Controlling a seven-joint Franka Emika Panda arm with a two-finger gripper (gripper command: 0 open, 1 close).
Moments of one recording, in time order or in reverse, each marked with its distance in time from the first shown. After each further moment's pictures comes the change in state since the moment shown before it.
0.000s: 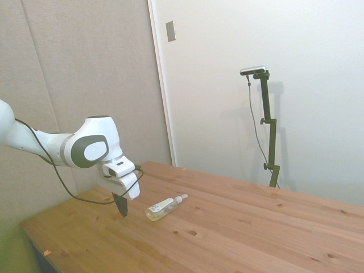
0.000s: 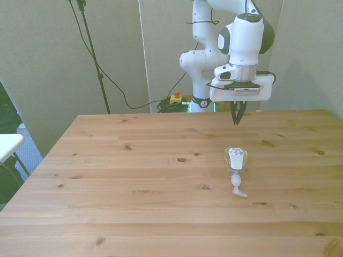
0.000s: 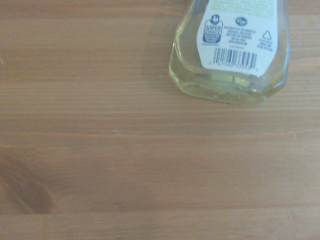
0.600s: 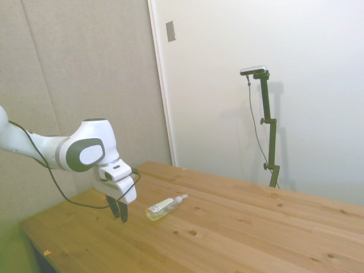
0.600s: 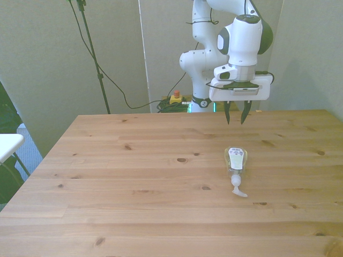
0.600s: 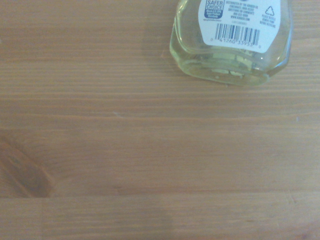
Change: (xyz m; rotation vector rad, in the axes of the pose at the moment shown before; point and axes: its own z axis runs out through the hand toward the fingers) arm -0.007 0.007 0.003 -0.004 -0.002 -0.004
